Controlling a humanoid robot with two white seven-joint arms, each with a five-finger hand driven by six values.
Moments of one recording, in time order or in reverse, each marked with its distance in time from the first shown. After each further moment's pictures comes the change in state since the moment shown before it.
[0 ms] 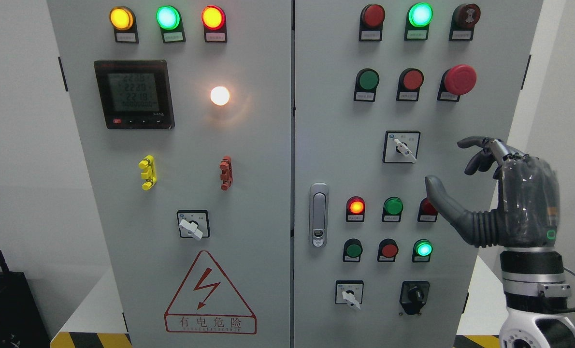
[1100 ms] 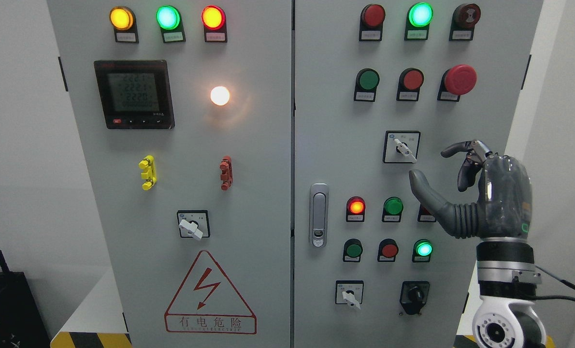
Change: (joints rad) left arm 0.000 0.000 0.000 0.000 0.000 0.000 0.000; right arm -0.051 0.086 0.038 0.044 -0.042 0.155 0.033
